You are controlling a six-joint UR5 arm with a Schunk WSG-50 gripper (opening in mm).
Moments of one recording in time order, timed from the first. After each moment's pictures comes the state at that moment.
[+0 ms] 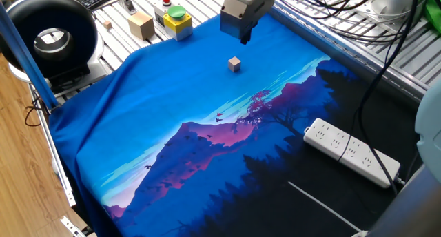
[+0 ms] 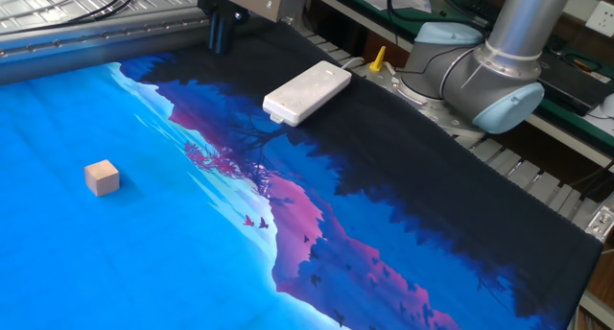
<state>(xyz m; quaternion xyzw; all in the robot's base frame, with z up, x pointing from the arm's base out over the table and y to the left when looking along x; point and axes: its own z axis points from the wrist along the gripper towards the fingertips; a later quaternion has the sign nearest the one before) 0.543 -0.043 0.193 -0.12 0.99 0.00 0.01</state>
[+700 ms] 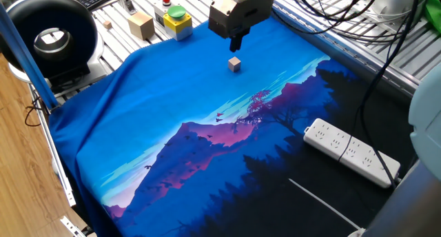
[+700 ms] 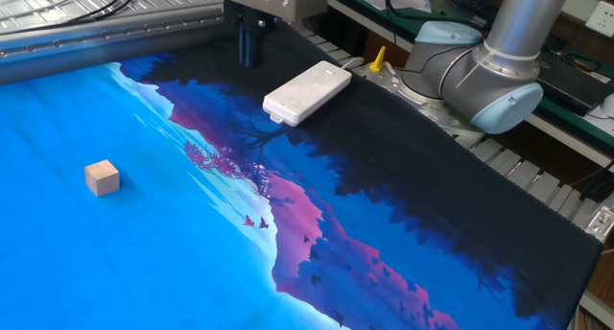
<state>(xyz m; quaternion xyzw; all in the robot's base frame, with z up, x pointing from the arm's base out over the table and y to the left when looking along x) 0.536 -0.006 0.195 0.01 1.00 0.08 -0.01</state>
